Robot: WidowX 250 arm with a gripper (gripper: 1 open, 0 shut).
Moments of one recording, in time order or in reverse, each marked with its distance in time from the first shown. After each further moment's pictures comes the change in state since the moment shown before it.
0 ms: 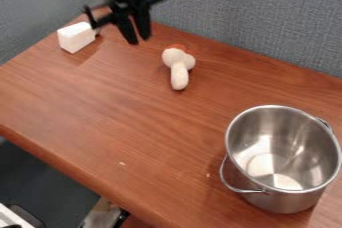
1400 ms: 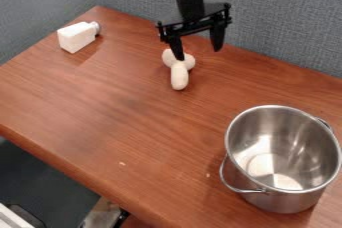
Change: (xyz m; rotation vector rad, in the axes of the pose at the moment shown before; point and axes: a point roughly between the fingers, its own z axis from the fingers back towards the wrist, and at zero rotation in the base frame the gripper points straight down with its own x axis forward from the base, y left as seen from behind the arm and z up) arm -0.001 -0.082 -0.081 0.041 -0.104 -0.290
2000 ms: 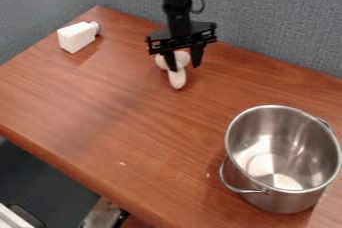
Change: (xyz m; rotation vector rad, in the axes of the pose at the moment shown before) arm 0.012 0.029 -0.023 0.037 -0.022 -0.026
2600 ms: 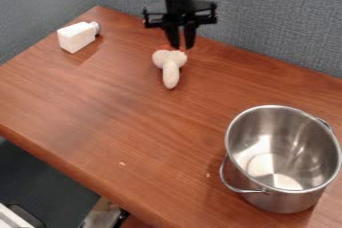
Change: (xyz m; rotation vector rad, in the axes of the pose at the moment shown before) arm -0.001 -0.020 0.038 0.000 0.011 -0.279
